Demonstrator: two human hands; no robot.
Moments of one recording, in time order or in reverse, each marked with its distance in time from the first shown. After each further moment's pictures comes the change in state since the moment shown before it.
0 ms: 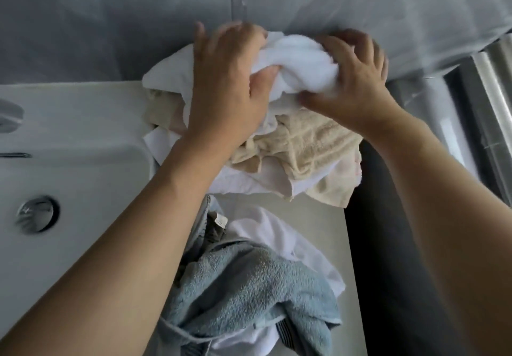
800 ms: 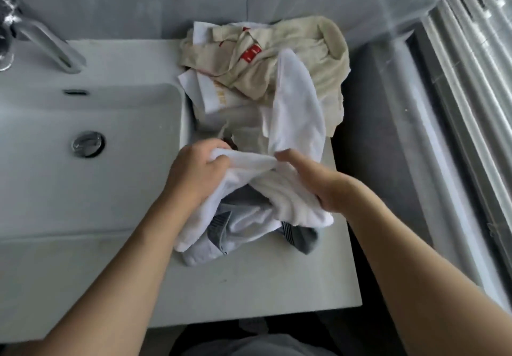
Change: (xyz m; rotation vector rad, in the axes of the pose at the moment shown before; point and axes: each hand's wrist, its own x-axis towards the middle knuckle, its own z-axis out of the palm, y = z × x) left_hand -0.217 0.005 -0.089 -0.101 -0.497 -0.649; right_hand -0.232 -0.078 -0.001 0.784 -0.920 0.845
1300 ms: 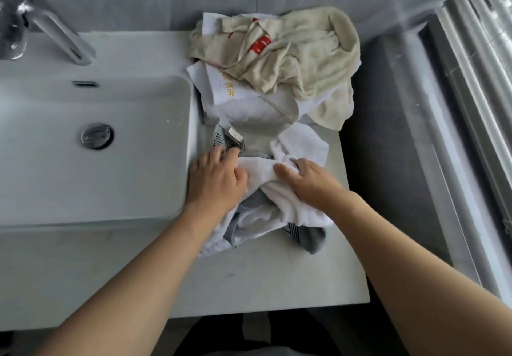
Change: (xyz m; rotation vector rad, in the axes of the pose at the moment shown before) left_hand -0.006 -0.030 0.049 0.636 0.064 0.152; right_hand 0.049 0.043 0.013 -0.701 0.333 -0.307
